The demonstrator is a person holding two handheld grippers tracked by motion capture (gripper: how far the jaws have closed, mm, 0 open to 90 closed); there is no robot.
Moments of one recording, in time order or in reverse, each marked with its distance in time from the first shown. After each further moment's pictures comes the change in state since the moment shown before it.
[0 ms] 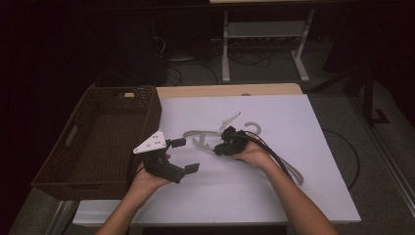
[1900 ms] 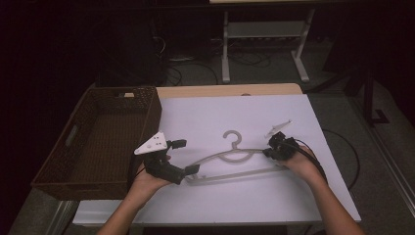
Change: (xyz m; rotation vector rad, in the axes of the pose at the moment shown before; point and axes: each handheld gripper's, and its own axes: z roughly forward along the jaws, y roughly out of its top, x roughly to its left) left arm -0.001 -0.003 0.002 0.013 0.005 -0.007; right arm -0.034 -0.100 -0.083 0.113 -0.285 0.225
